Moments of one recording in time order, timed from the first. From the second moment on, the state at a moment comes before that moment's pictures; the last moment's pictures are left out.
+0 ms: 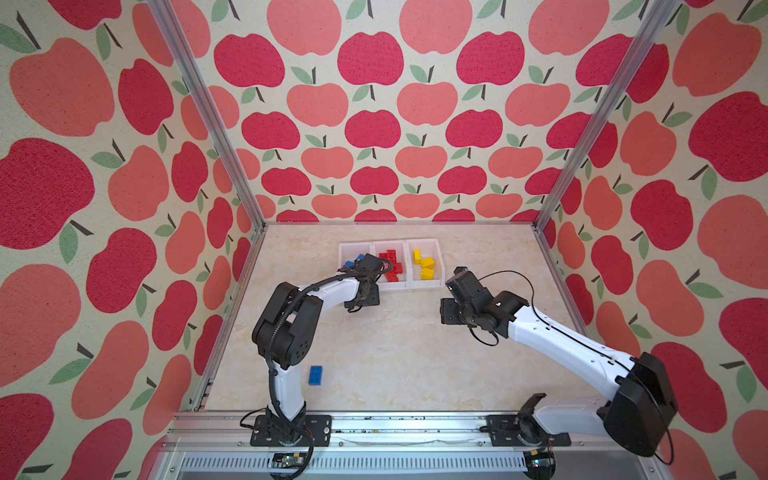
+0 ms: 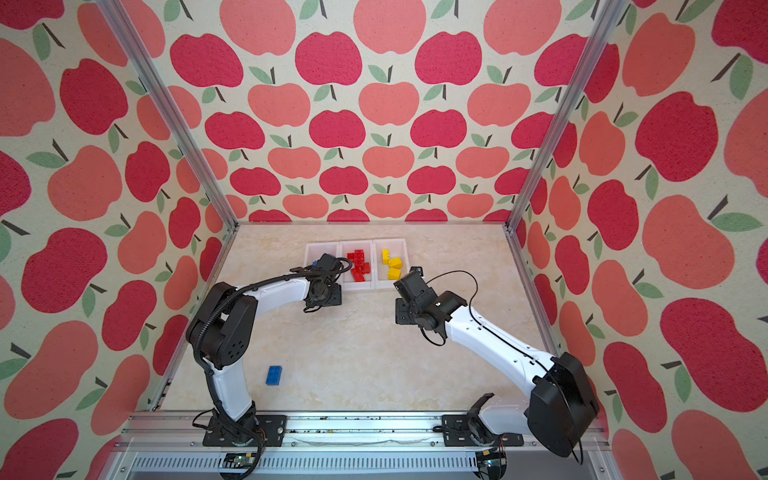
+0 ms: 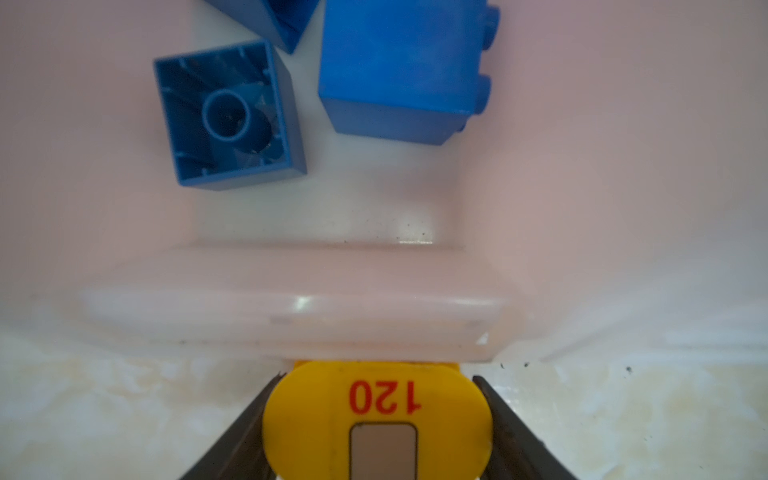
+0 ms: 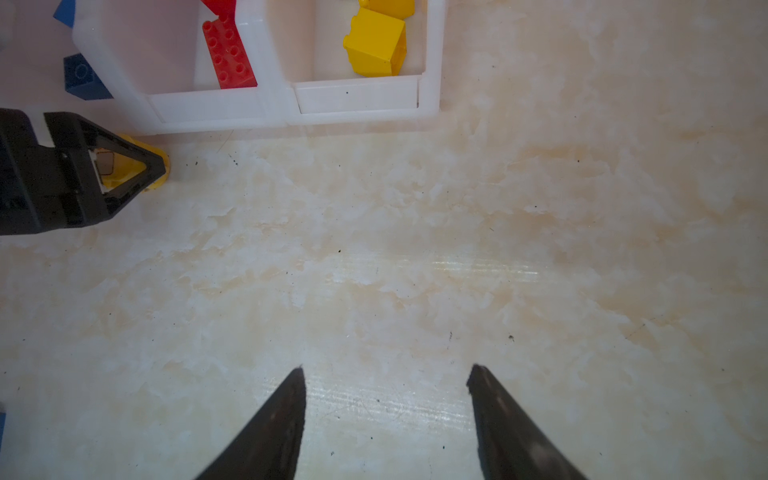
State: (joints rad) left arm -0.51 1.90 1.23 -0.55 -0.18 -0.53; right arm 0.78 1.31 0.99 -0.70 0.21 0.58
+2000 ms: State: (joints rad) left arm -0.72 2.26 2.03 -0.67 -0.15 -0.26; right arm 0.76 1.13 0.87 -0.73 0.24 0.60
